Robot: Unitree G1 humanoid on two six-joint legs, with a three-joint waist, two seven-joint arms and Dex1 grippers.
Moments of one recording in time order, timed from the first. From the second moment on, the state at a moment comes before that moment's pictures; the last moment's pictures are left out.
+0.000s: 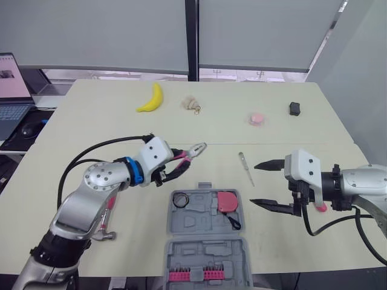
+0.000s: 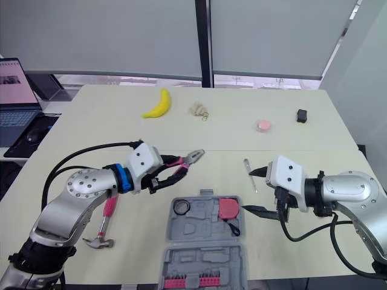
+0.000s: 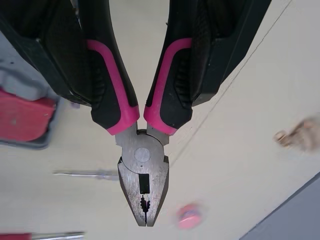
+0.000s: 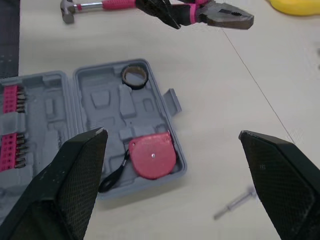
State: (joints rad) left arm -0.42 0.75 -0.22 -0.30 -0.24 0.47 -0.91; right arm -0.09 -0.98 -0.13 -0.77 0.53 0.75 0.94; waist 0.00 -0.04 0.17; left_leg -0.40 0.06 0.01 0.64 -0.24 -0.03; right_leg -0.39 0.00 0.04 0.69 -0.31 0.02
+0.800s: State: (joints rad) left arm -0.65 0.67 -0.51 -0.22 -0.09 0.49 -1.19; right arm -0.46 -0.77 0.46 -0.70 0.31 1.04 0.61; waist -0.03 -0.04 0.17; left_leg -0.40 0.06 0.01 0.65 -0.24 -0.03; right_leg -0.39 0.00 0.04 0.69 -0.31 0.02
